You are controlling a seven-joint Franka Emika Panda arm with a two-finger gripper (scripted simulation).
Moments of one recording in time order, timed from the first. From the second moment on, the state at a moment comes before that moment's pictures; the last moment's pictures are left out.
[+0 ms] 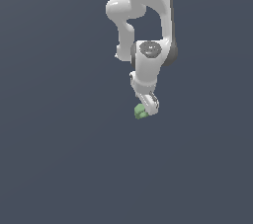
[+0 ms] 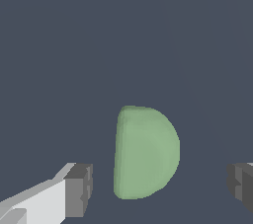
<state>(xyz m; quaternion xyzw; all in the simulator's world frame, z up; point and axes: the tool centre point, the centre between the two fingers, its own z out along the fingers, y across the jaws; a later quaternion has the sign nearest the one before) -0.063 0.075 0.107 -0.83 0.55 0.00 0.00</state>
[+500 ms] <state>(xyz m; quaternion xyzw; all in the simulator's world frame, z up) -0.066 0.077 0.105 -0.82 0.58 0.00 0.00</state>
